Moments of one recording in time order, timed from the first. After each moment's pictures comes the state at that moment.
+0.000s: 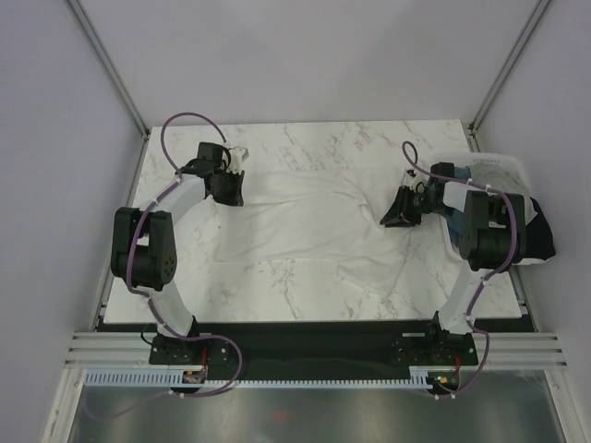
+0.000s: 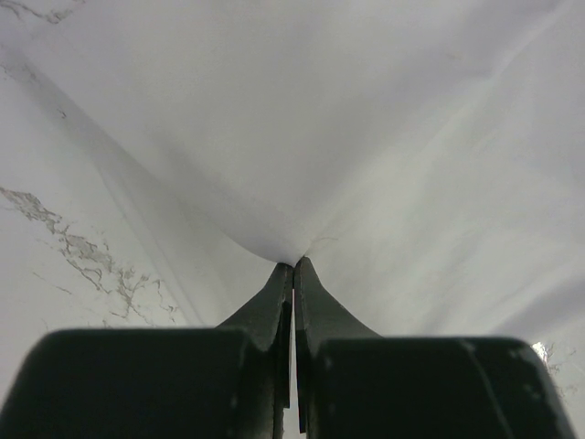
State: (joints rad) left arm -0.15 1.79 1.26 -0.45 0.26 0.11; right arm -0.12 1.95 1.15 -0.47 -0.72 0.13
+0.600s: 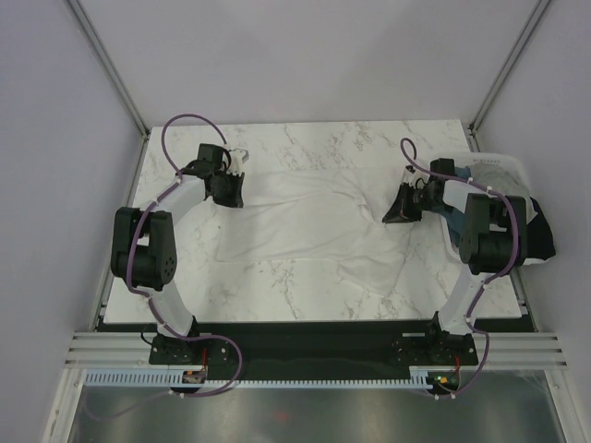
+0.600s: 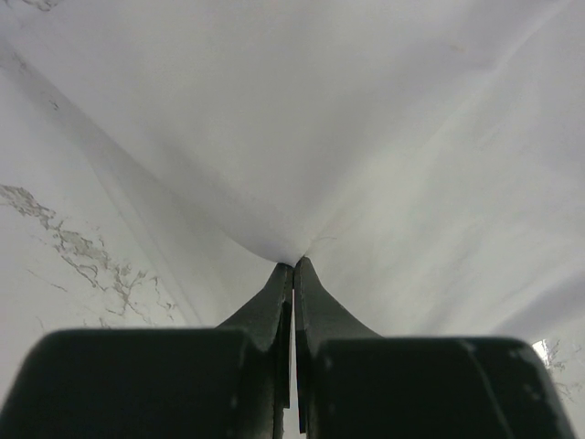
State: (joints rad) left arm -0.15 1.79 1.25 -0.45 0.26 0.12; right arm -0.11 1.93 1.16 -0.47 -0.70 0.11
